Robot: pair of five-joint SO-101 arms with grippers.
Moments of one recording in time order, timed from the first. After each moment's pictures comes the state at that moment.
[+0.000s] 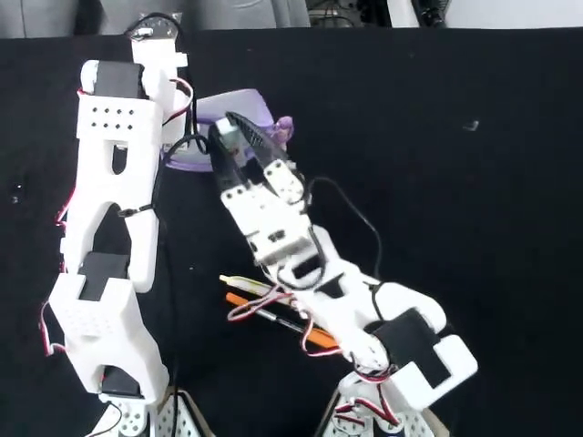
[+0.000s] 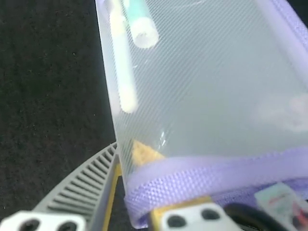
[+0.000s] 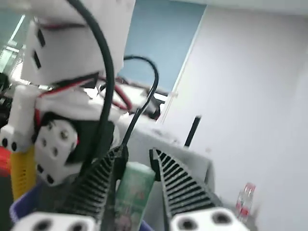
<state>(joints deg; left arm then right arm) -1.1 18.1 -39.3 100.7 0.9 -31.6 -0.2 66.2 -85.9 23.5</state>
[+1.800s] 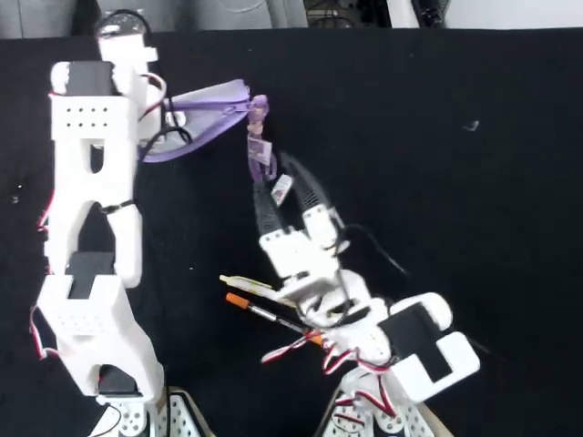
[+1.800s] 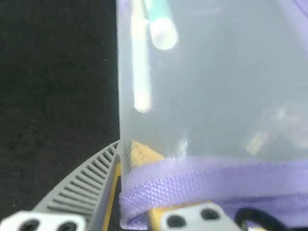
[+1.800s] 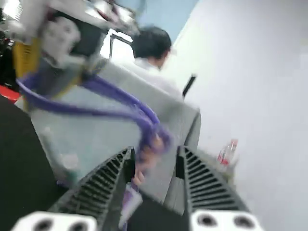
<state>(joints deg) -6.5 18.2 -39.3 98.9 1.1 -25.8 0.7 88.2 -96.7 26.2</state>
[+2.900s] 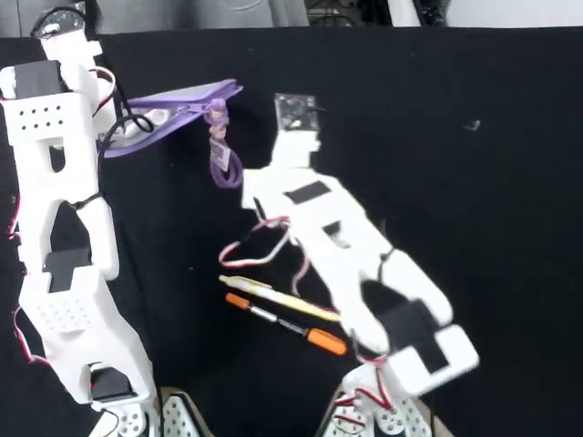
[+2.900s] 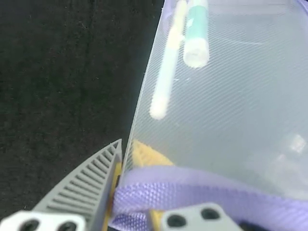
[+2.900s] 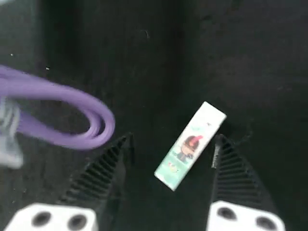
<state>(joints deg) -15.6 22.6 -42.8 97.3 0.9 -25.2 3.2 30.7 30.3 -25.1</state>
